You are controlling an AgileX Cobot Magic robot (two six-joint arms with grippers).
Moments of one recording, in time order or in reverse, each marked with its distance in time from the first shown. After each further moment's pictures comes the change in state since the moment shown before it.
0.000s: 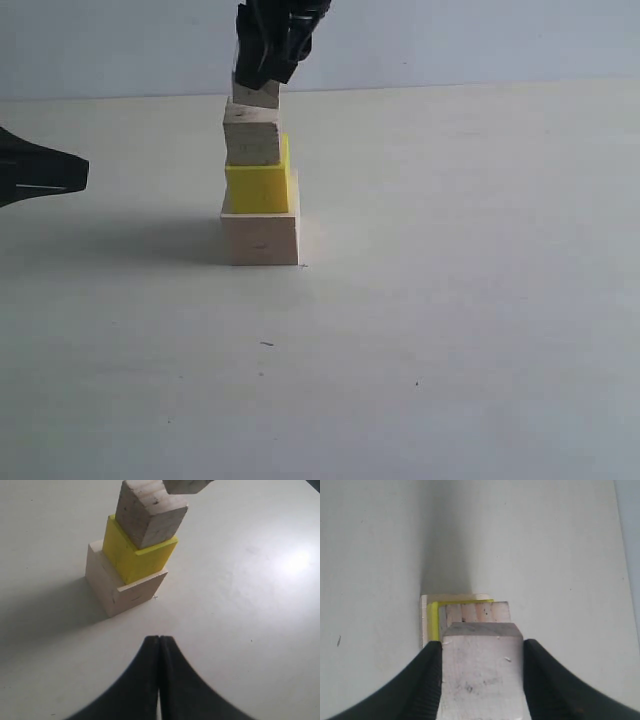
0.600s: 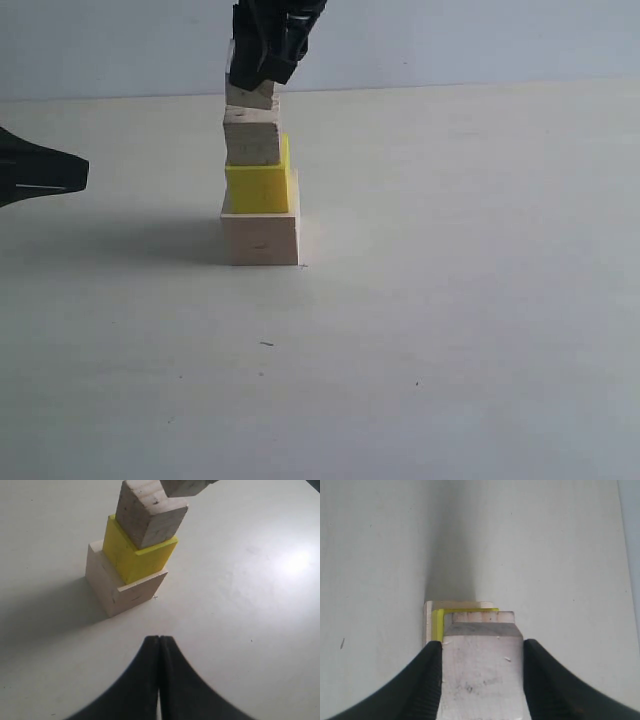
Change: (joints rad) left arm 0.000 0.000 0.000 0.000 0.000 0.000; right arm 0.000 0.000 0.000 0.030 0.000 -0.040
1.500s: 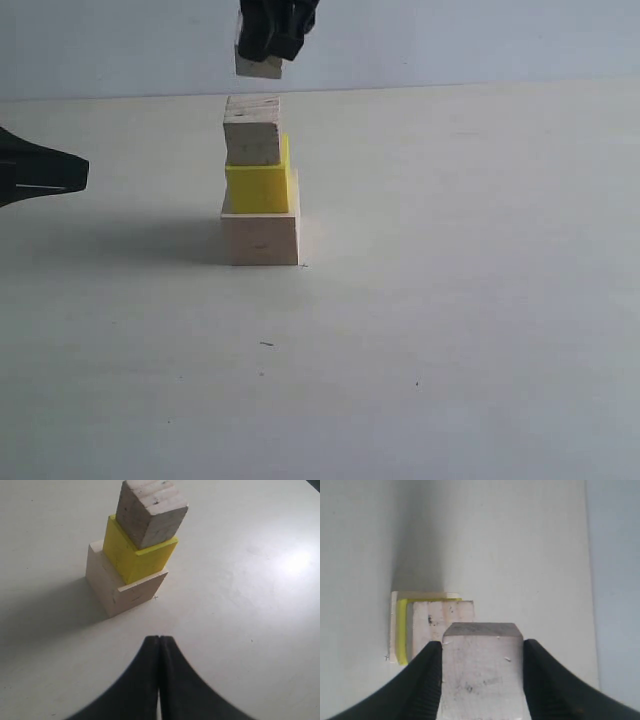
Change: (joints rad) left arm 0.000 0.000 0.000 -0.002 0.000 0.002; right arm 0.000 0.012 -0.077 -0.085 0.001 0.002
